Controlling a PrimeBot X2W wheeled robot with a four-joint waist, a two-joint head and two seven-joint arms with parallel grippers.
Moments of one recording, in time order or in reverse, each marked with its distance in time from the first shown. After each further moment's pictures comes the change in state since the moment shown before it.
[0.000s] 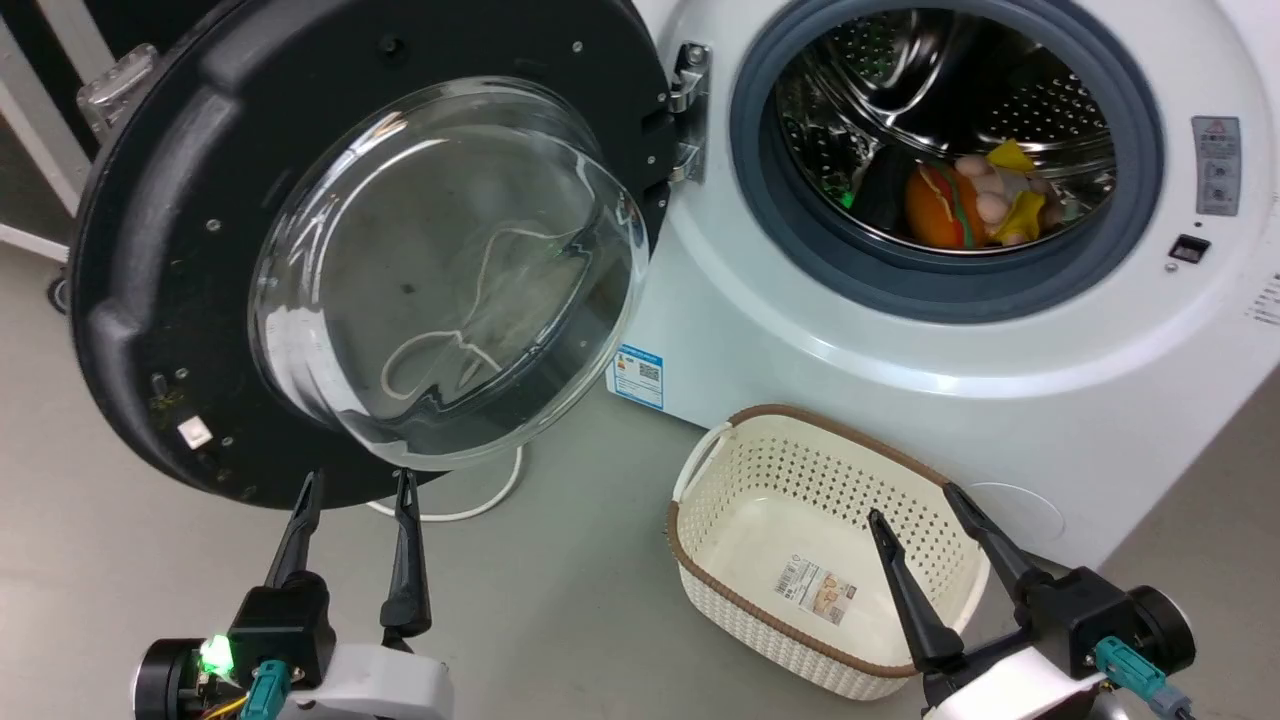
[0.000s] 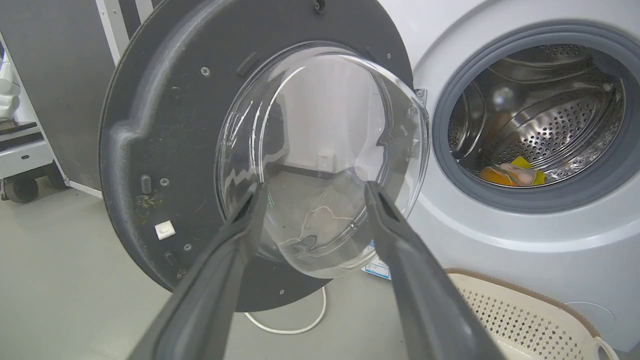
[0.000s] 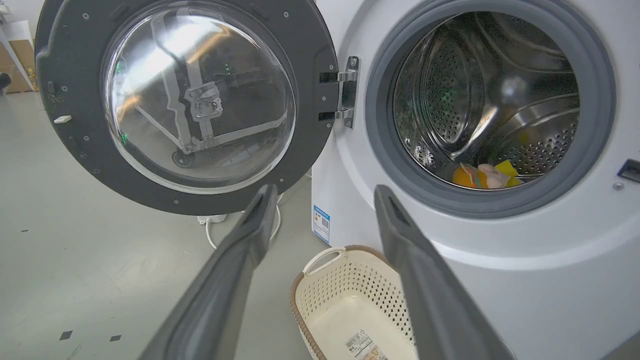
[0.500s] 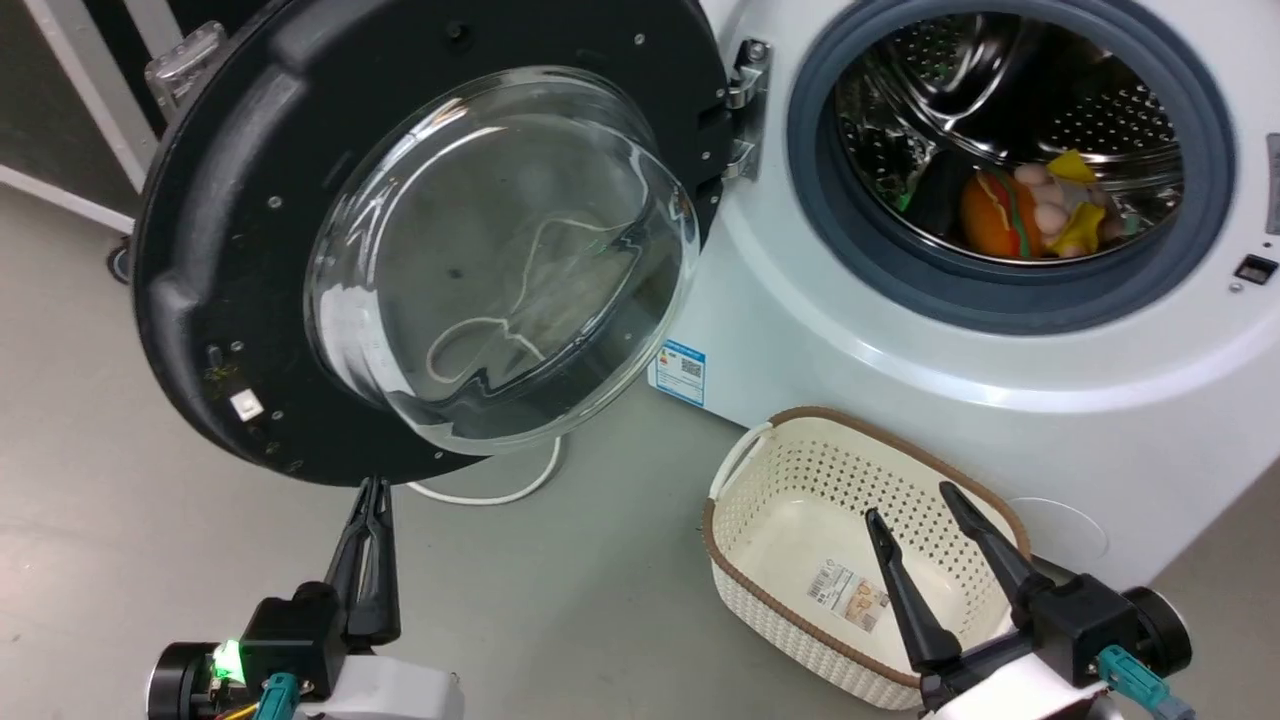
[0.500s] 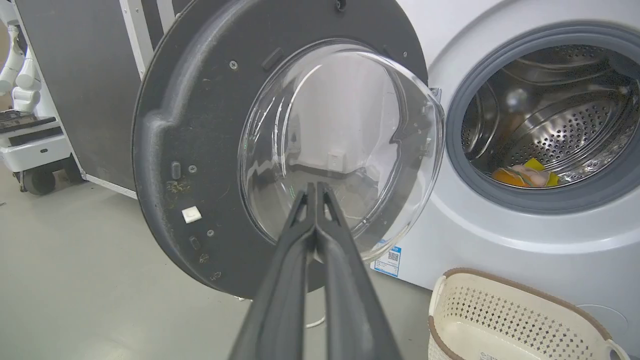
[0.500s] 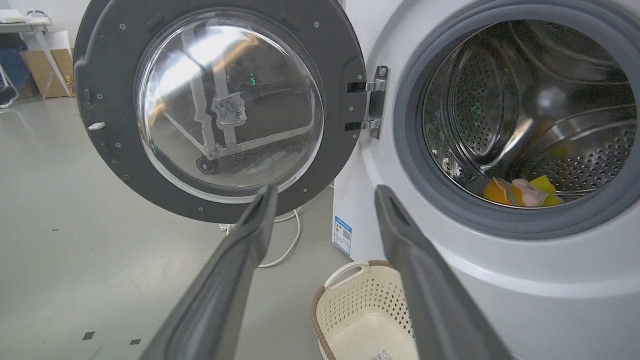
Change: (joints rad) left arm 0.009 0.001 -0.020 0.010 -0.011 -0.010 -0.033; right arm 0.003 0.000 0.012 0.000 0.008 0.000 -0.032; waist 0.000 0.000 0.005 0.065
